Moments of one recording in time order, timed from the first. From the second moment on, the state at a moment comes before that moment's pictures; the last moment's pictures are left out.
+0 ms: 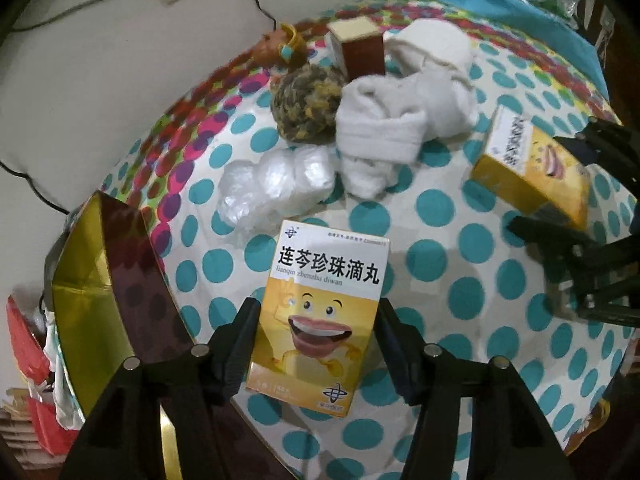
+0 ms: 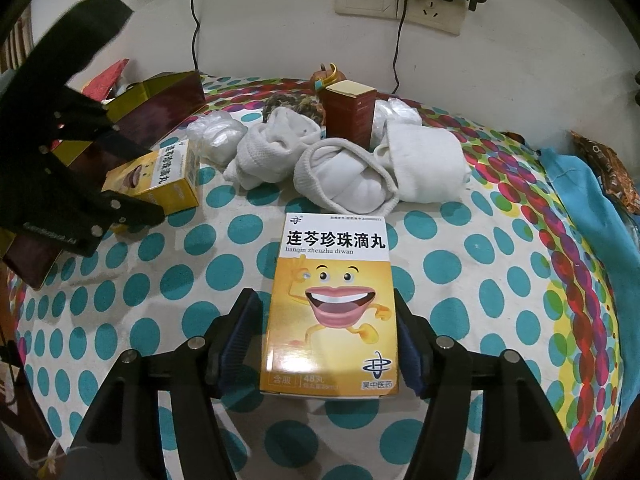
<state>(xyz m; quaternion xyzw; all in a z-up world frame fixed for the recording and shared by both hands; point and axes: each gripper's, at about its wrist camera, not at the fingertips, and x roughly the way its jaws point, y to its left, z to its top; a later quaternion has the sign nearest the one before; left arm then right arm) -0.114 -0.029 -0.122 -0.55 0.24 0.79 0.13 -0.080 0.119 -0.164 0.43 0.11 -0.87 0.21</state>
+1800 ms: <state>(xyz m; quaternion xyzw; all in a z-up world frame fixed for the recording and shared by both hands) -0.010 -0.190 -0.087 -0.50 0.01 0.85 -0.16 -0.079 0.121 -0.162 0.42 0.12 -0.88 0.20</state>
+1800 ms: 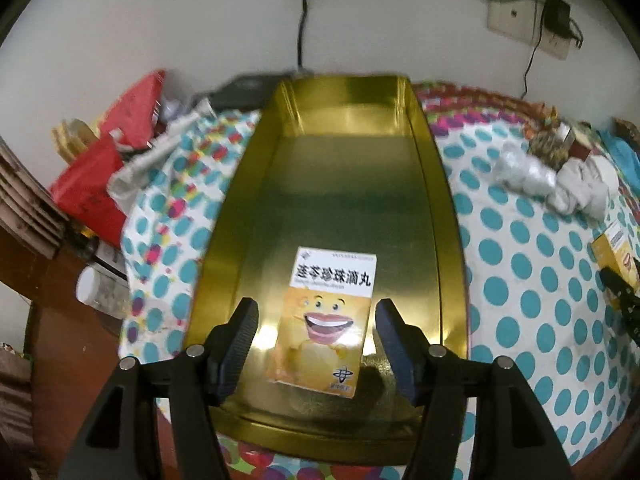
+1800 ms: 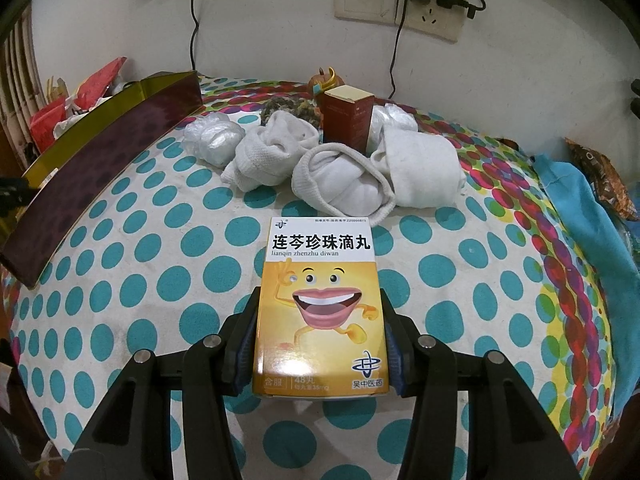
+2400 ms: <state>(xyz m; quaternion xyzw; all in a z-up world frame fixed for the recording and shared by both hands) 0.047 -0.199 -0.051 -0.41 -0.03 0.89 -0.20 -0.050 0.018 -0.079 0.34 0.13 -0.87 0.33</state>
